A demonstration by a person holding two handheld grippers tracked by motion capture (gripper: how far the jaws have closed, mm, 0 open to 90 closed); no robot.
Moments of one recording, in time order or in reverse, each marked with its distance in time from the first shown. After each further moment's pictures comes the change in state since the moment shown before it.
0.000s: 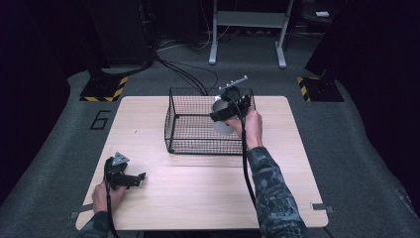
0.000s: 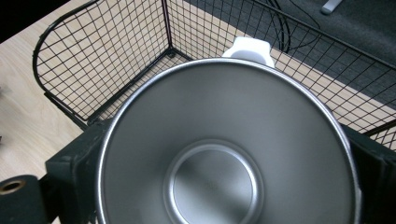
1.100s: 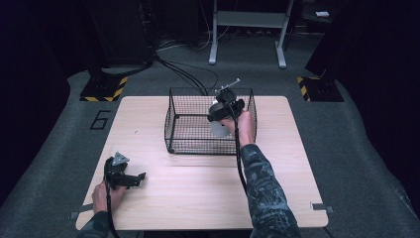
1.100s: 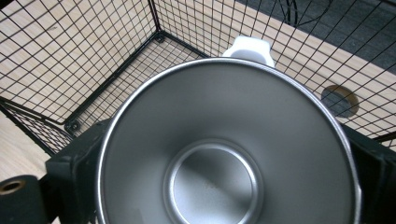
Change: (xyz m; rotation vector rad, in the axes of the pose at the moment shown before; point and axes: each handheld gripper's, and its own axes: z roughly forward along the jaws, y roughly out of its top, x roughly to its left) left arm 0.000 0.000 0.000 0.004 -0.004 -0.002; right arm -0.010 -0.002 0.052 0.084 0.001 0.053
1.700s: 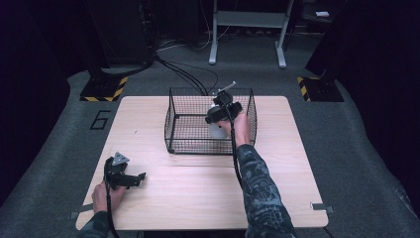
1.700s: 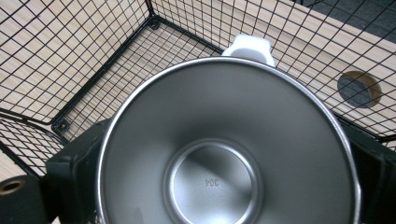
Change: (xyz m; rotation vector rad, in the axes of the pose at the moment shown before) left arm 0.000 0.000 0.000 -0.004 0.006 0.000; right arm -0.001 -0.001 0.027 0.047 0.004 0.028
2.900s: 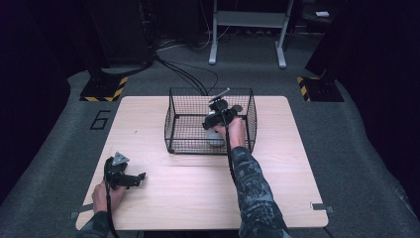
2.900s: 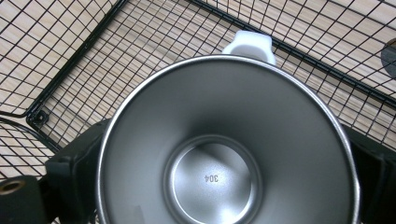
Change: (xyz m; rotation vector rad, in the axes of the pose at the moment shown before) left arm 0.001 0.000 -0.001 0.010 -0.010 0.005; right arm 0.002 -0.008 0.040 0.080 0.011 0.038
